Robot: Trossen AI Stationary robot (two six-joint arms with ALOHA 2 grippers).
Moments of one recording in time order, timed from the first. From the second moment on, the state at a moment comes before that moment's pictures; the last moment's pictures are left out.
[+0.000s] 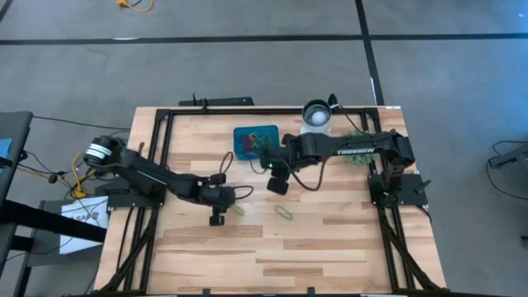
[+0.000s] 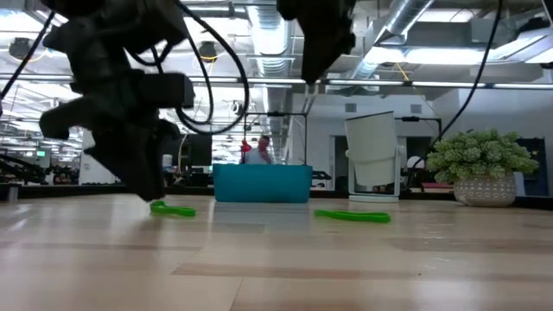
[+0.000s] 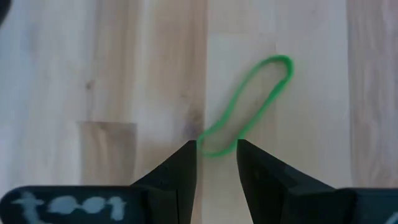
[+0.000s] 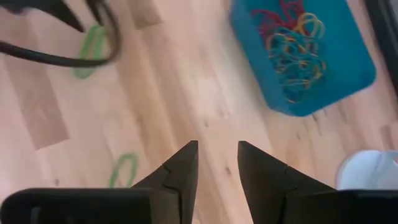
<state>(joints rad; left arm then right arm) -0.25 1.52 0.69 -0.28 -0.17 -0.22 0.04 1.87 1.80 -1.15 0.21 0.27</state>
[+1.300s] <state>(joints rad) -0.26 1.71 0.74 -0.06 -0.11 -0.24 0.32 1.87 1.66 -1.12 0.21 0.51</state>
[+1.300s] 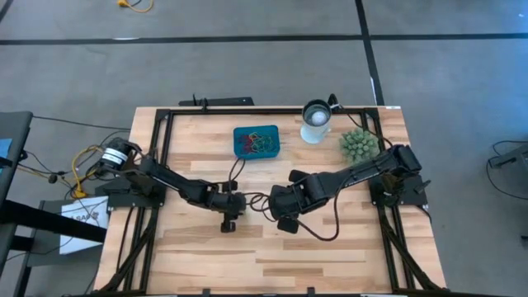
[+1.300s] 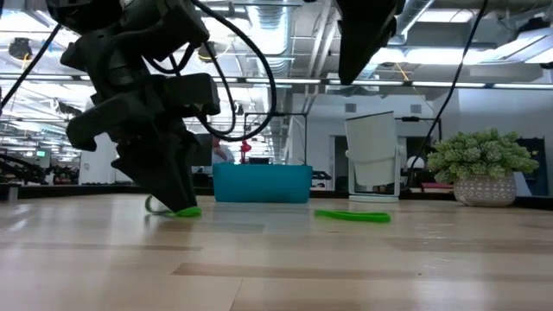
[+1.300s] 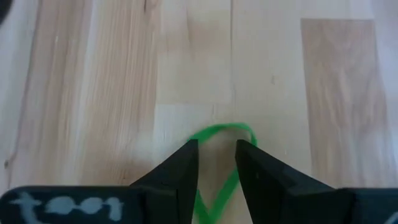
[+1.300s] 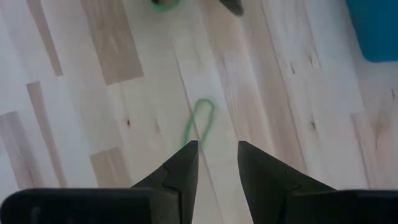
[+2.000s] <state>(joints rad) -0.26 1.70 0.74 -0.01 -0.15 -0.18 0.33 1.87 1.66 -1.09 0.21 0.51</state>
